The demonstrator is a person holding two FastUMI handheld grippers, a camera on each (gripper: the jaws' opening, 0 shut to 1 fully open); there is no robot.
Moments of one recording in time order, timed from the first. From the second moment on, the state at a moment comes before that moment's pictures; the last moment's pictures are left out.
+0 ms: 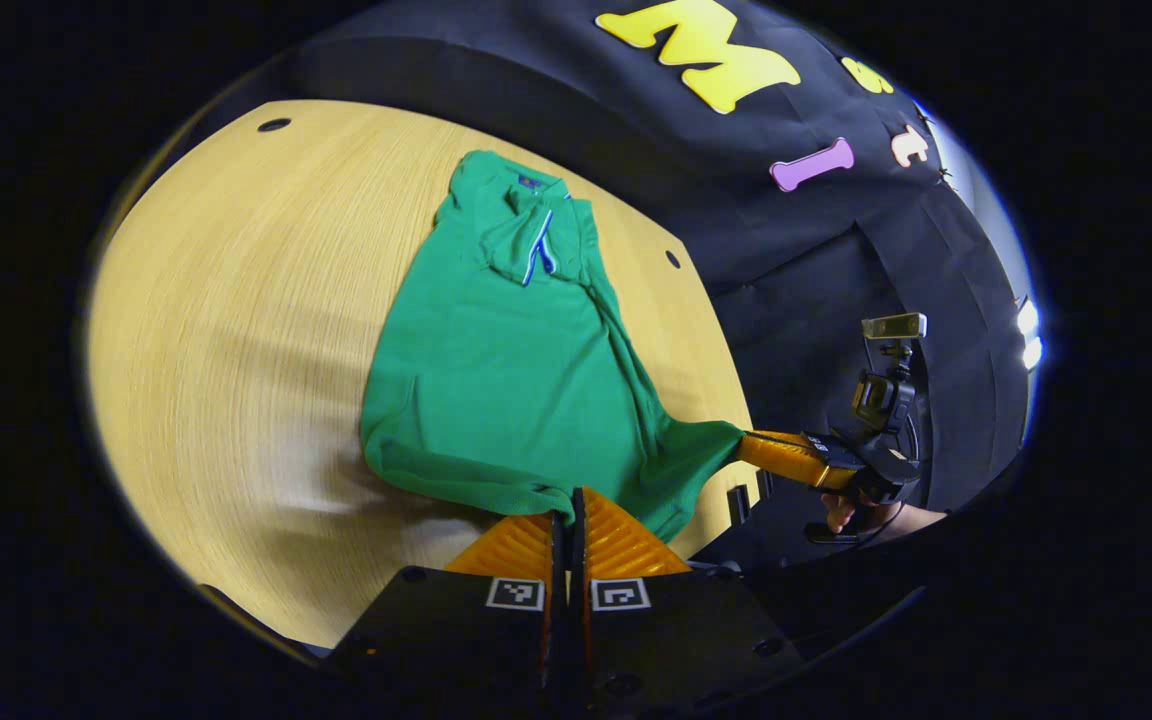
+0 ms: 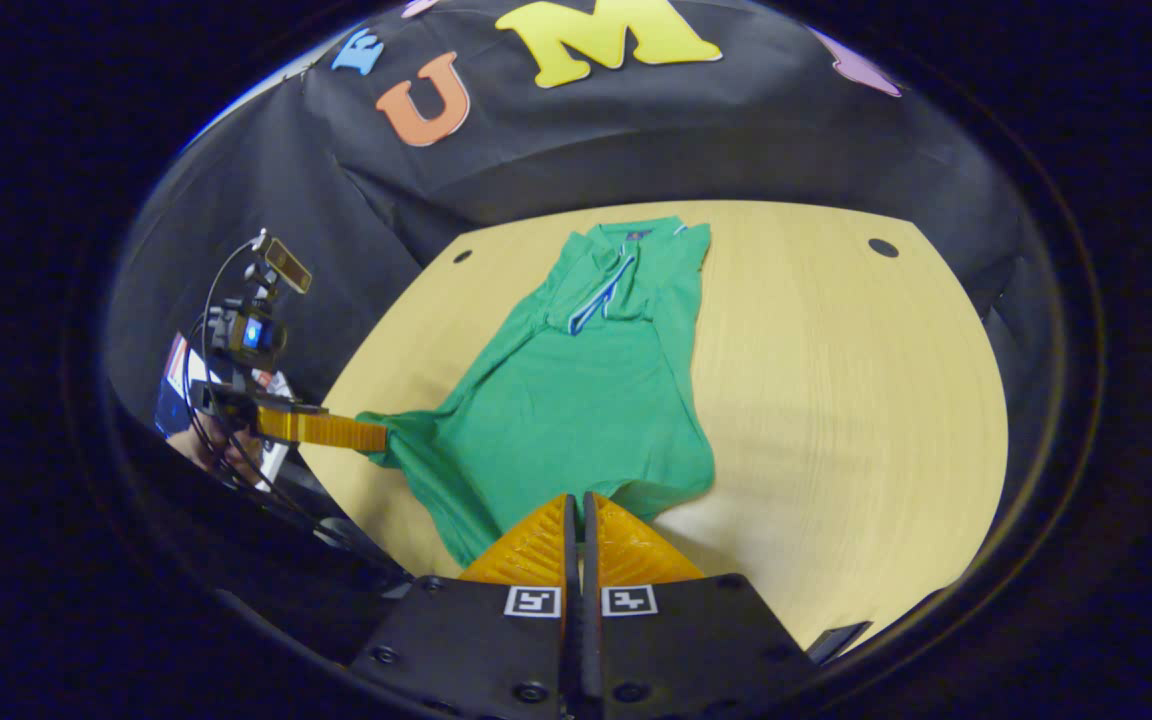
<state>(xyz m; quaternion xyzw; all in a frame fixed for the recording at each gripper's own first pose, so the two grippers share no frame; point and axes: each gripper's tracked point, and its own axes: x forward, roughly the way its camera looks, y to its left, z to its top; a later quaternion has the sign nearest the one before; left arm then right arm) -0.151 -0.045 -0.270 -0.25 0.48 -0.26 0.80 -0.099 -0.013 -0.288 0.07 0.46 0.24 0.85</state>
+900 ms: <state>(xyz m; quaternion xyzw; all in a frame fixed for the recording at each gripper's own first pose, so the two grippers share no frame) 0.054 -0.014 -0.142 -0.11 0.31 -0.28 0.90 0.108 -0.019 -0.155 0.10 0.32 0.22 0.92</state>
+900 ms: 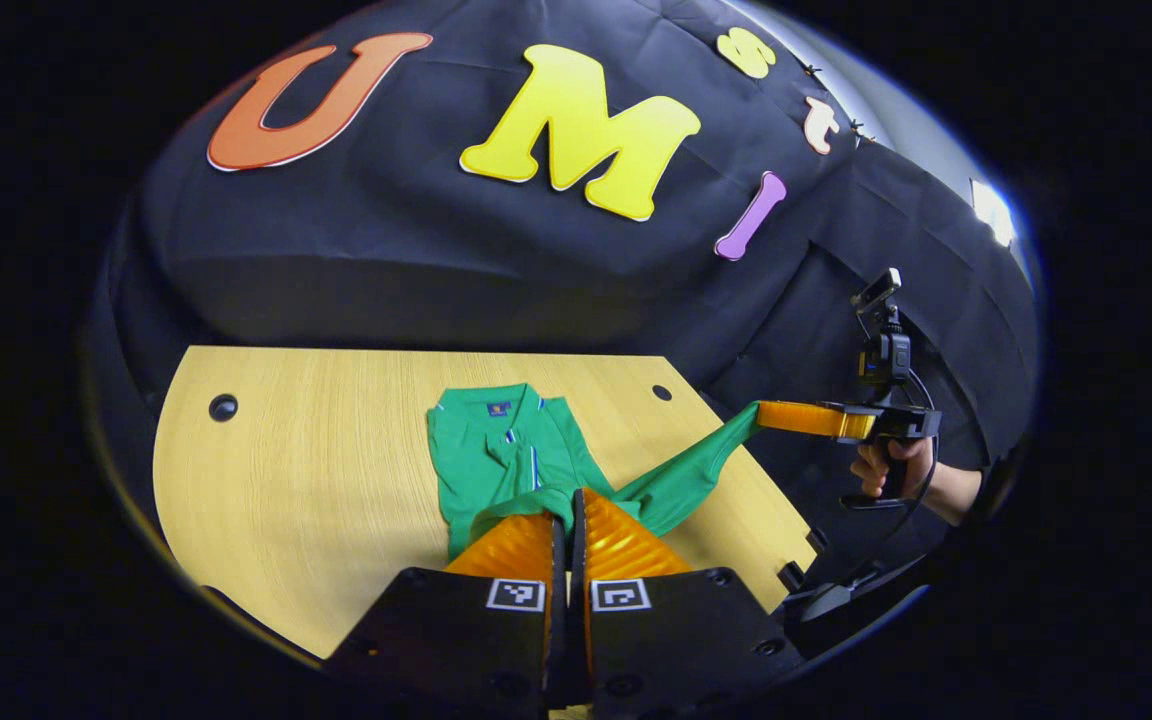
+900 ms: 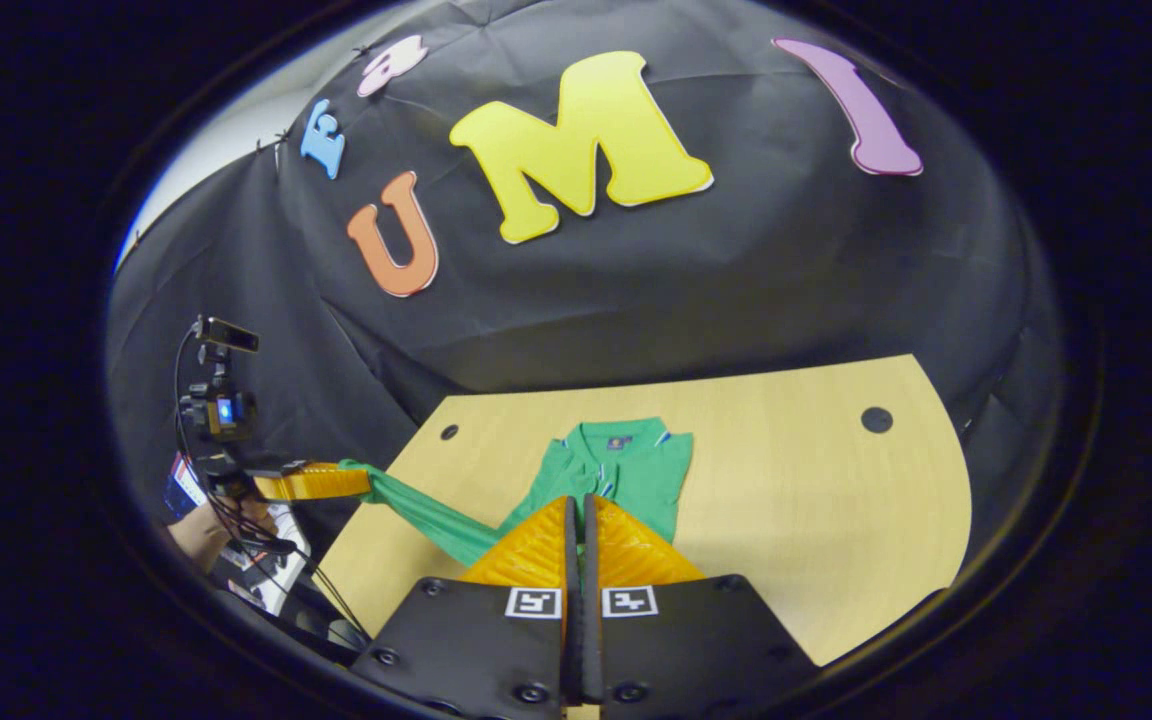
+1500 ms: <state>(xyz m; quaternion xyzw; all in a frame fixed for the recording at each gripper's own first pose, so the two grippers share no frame) 0.179 0.022 -0.223 -0.05 0.31 -0.24 0.92 0.253 -0.041 -0.213 0.06 0.32 0.15 0.93</state>
